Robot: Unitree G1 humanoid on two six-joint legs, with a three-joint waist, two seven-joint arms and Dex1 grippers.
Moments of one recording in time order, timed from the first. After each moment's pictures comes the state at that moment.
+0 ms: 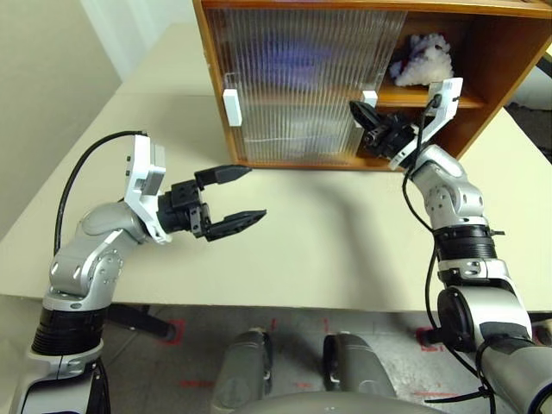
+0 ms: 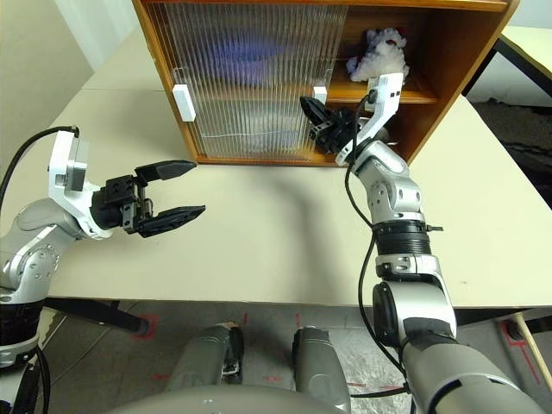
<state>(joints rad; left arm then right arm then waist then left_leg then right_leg) -0.26 0.65 0.10 -0.26 -0.66 0.38 -1.09 -0.72 -0.26 -0.17 0.41 0.45 0.16 0.68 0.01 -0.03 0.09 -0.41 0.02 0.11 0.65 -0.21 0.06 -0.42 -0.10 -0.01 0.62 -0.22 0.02</state>
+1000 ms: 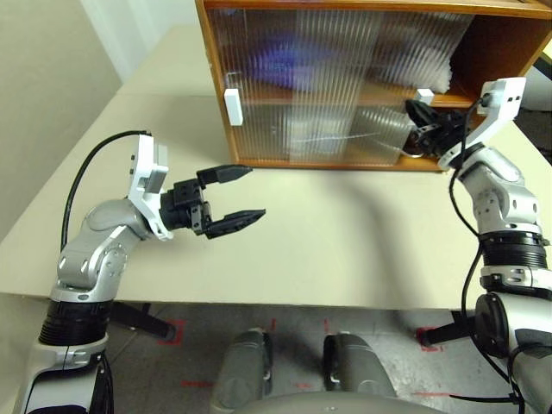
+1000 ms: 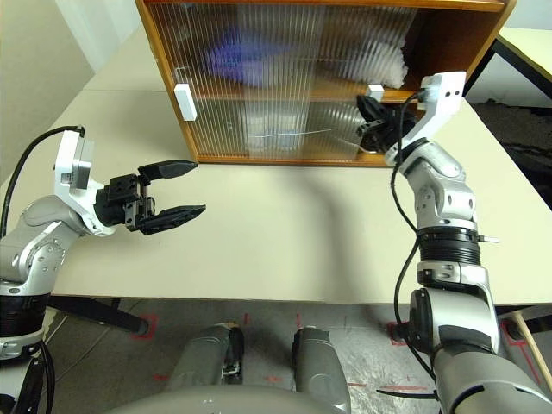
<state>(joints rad) -0.30 0.64 0.08 -0.18 -0.63 0.34 -1.14 -0.65 -0.46 -0.26 0.39 0.40 0.16 0.56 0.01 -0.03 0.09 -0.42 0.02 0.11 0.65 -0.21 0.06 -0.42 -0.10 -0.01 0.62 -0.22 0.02</state>
